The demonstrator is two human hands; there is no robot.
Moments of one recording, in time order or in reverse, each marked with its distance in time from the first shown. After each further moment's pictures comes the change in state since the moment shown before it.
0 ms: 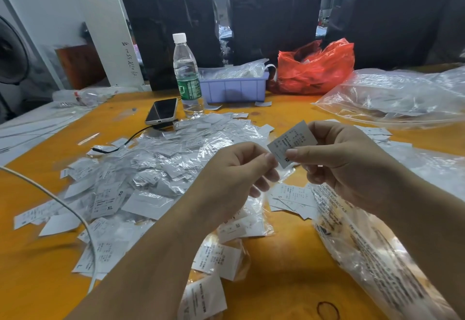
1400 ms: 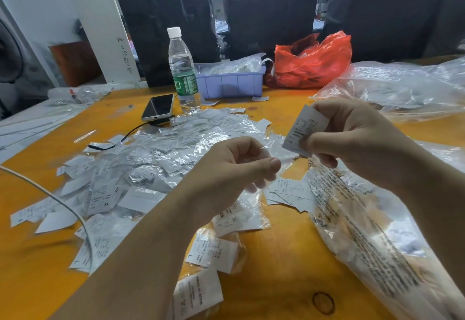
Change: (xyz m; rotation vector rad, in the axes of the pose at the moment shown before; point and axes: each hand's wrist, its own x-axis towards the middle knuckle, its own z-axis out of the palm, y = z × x) left_hand -0.002 0.002 -0.002 -0.060 -0.068 -0.009; right_hand 0.000 -0.011 -0.018 -0.312 -0.060 -0.238
